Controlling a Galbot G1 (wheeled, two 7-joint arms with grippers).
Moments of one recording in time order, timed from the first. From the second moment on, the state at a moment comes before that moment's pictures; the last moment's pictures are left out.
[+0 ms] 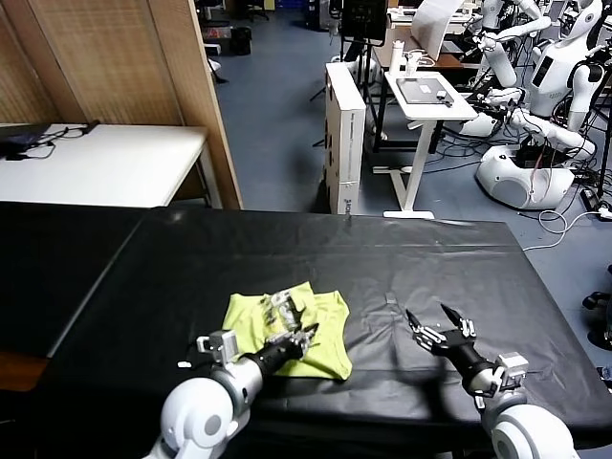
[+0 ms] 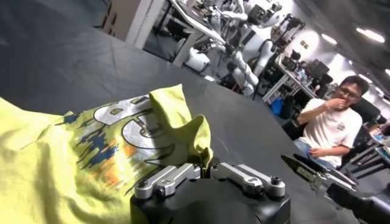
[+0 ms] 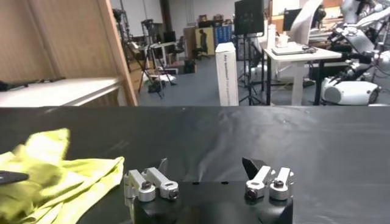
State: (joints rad) left arm 1.32 -1.37 -0.24 -2.10 -0.77 0.74 -0.14; right arm -1.51 1.02 0.55 2.05 0.57 -0.25 -0.03
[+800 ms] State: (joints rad) left arm 1.42 -1.32 -0.41 -2.23 -0.70 0.68 -0.08; right arm -1.25 0.90 0.15 2.02 0.38 -0.26 -0.08
